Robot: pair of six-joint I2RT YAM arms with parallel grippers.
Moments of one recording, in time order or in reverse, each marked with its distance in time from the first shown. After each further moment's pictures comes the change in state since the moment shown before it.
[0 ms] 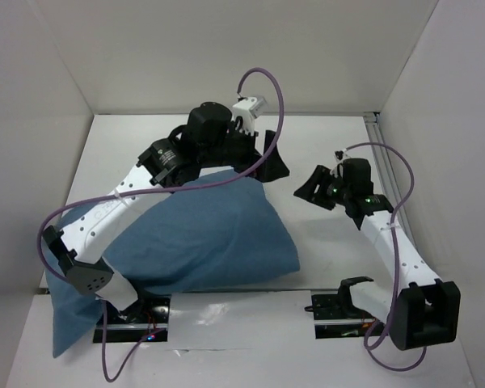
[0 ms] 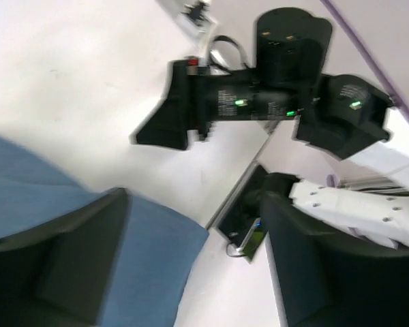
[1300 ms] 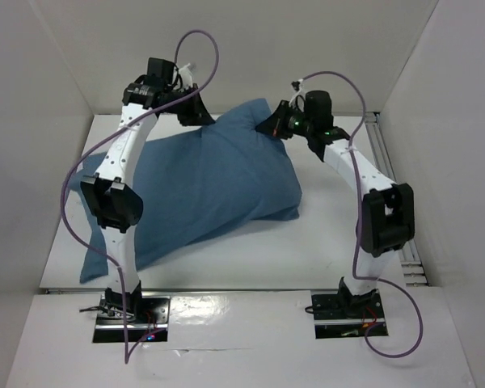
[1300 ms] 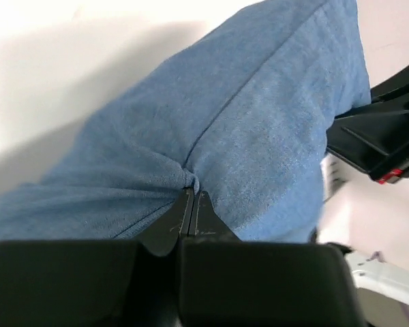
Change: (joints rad) left arm 0.634 0.557 0.466 -0.339 0.311 0.076; right arm 0.153 0.718 0.698 0.298 -0.184 0.029
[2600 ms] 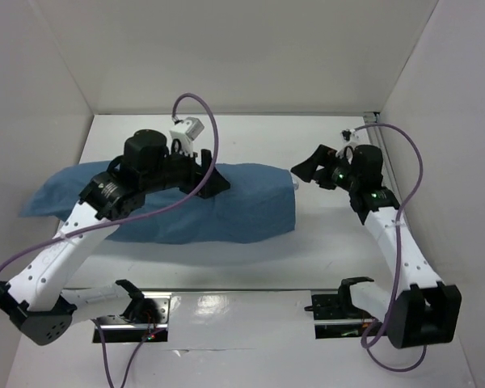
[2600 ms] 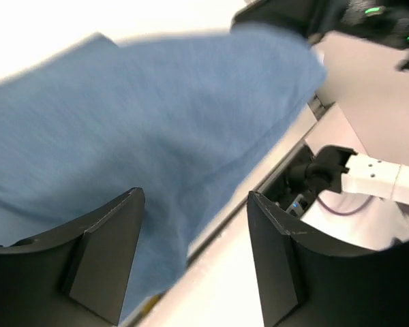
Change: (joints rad) left arm -0.400 -0.953 -0.943 0.343 -0.247 -0.025; right arm -0.207 -0.760 -0.625 -0.145 0.120 -0.060
